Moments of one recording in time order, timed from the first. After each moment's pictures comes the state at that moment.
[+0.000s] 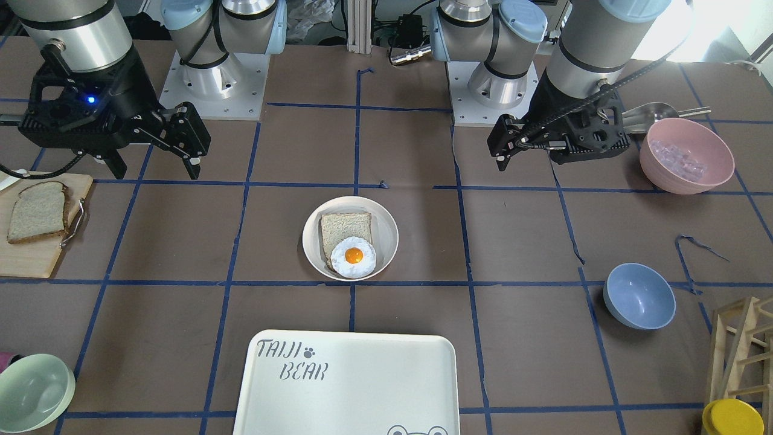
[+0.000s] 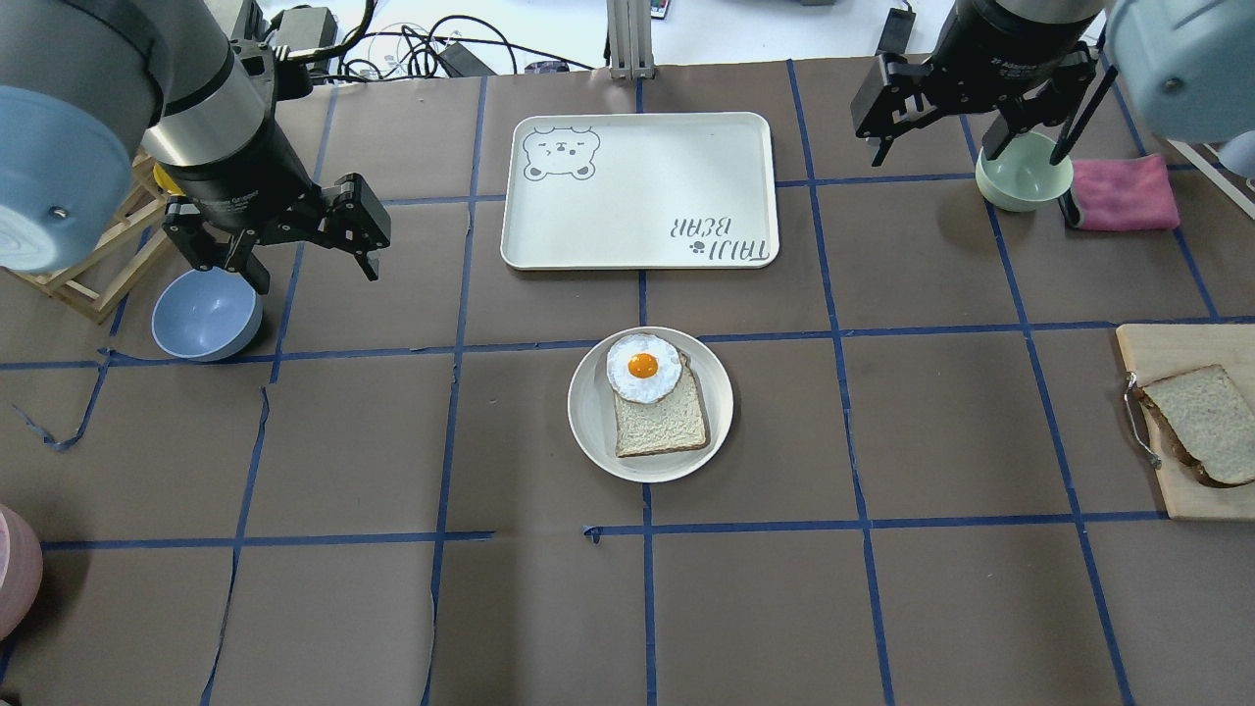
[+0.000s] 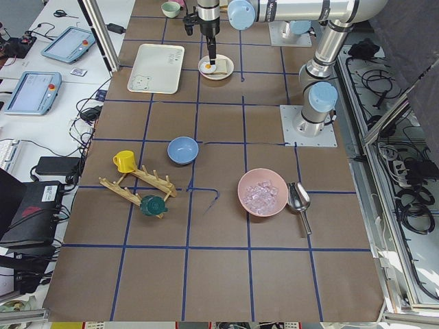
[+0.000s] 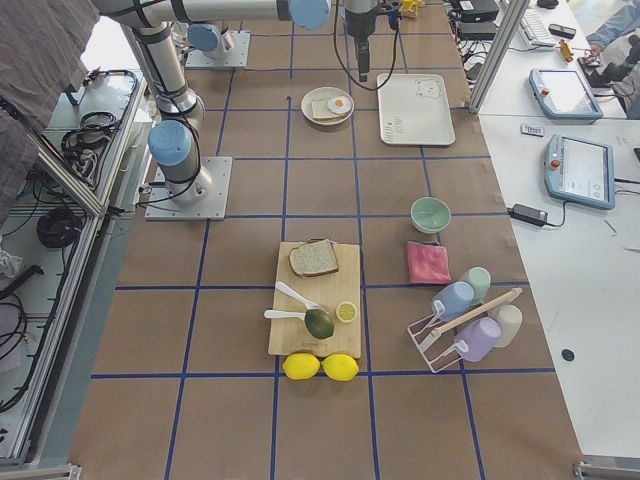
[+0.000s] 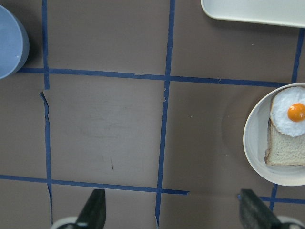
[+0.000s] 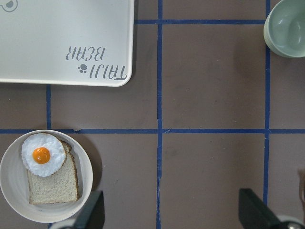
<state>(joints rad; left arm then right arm) -1.54 -1.56 -1.63 -1.57 1.61 -0.11 1.56 -1.54 1.51 -1.67 -1.56 -0.02</state>
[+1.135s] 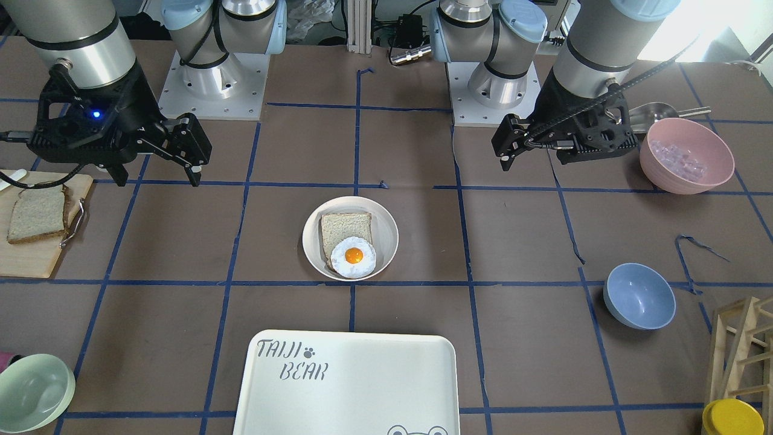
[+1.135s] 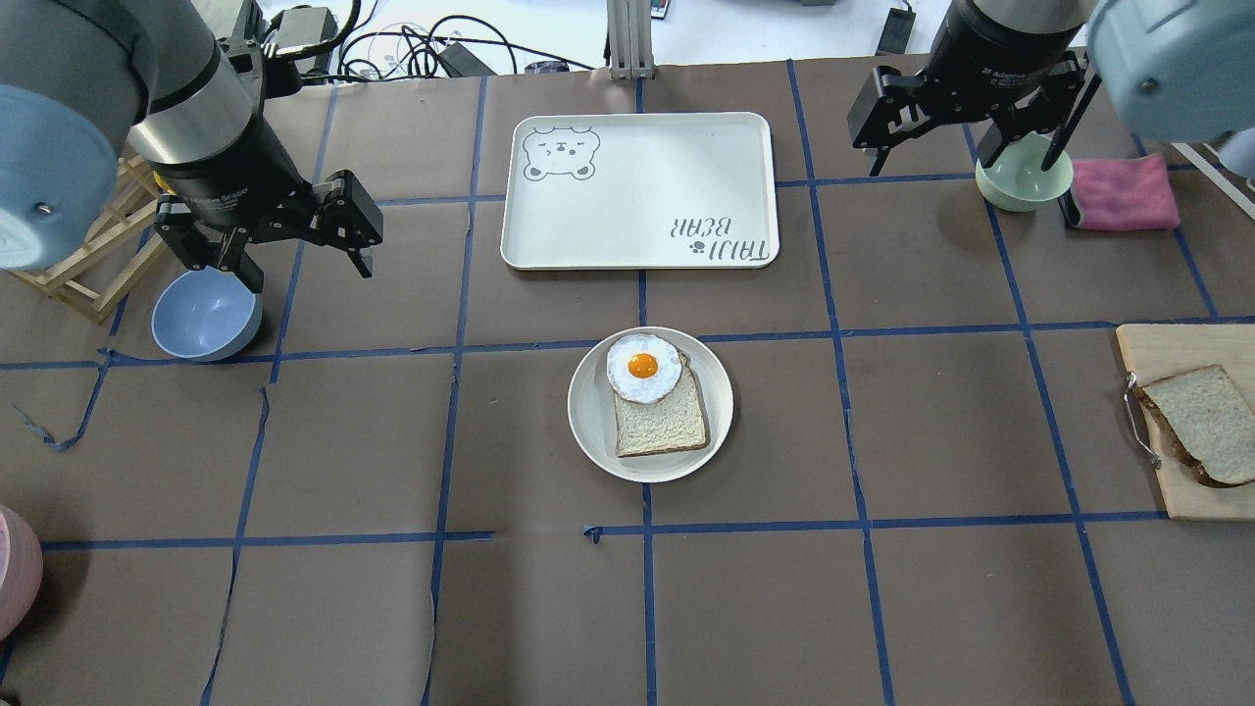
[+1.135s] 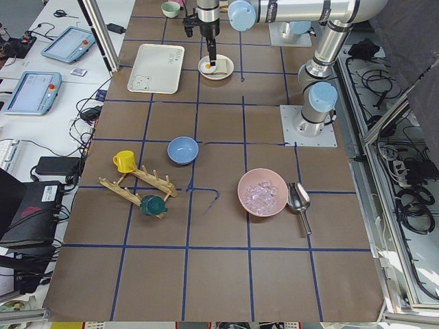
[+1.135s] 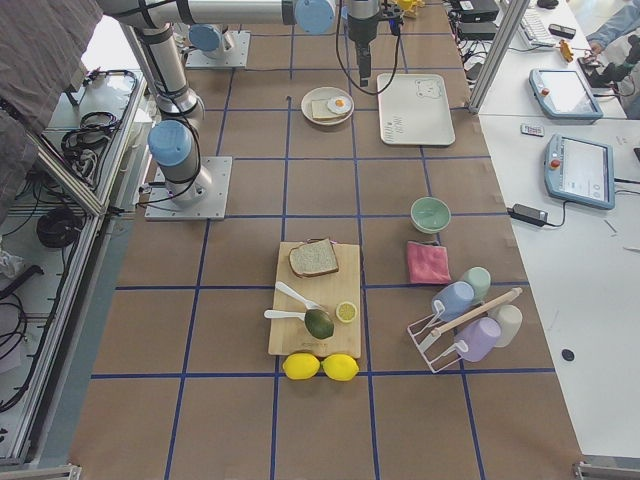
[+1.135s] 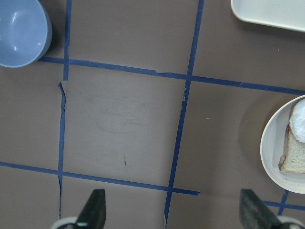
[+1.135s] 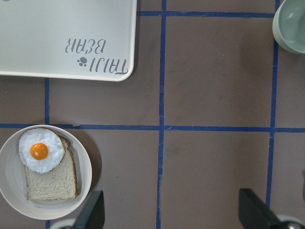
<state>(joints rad) -1.53 -1.56 -1.63 -1.57 1.60 -0.10 1.56 -1.52 1.51 -1.67 -1.59 -0.03</state>
